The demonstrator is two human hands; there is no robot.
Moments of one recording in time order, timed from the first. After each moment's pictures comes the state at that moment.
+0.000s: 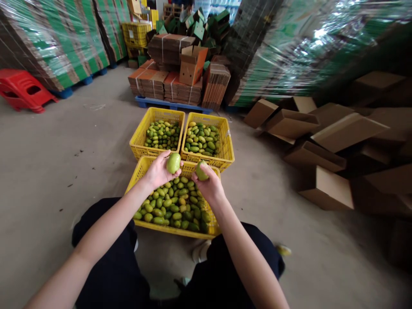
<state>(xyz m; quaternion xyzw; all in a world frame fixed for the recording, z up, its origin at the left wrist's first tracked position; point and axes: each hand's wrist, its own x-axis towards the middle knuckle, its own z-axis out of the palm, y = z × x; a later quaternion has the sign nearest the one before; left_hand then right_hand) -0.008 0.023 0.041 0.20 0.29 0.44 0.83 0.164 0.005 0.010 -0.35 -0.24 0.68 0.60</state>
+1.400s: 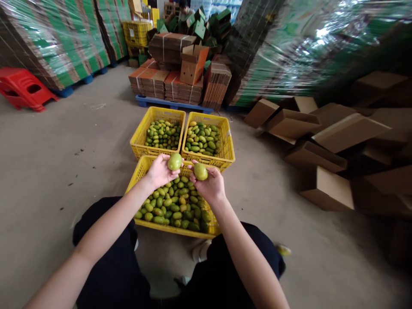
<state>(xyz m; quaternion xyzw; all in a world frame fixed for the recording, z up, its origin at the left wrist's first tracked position) -0.008 0.025 0.040 0.14 0.33 0.42 0.83 0.169 0.006 0.013 -0.30 -0.15 0.78 0.53</state>
